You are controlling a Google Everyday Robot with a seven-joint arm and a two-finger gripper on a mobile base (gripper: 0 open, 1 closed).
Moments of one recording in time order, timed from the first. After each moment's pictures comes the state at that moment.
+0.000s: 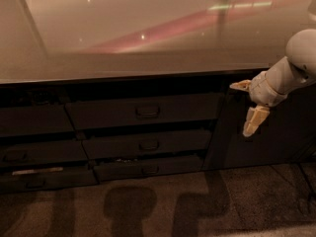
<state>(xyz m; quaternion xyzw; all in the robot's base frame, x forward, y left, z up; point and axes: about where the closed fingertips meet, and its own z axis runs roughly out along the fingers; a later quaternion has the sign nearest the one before) 0.606 -0.284 0.738 -0.71 0.67 0.05 0.22</state>
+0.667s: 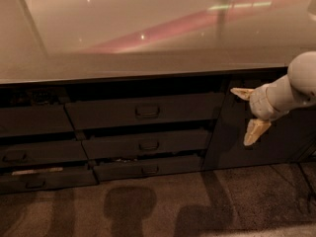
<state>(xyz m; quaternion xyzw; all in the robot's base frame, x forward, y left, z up) 0.587 -0.280 0.732 -0.74 0.63 -0.05 0.25</state>
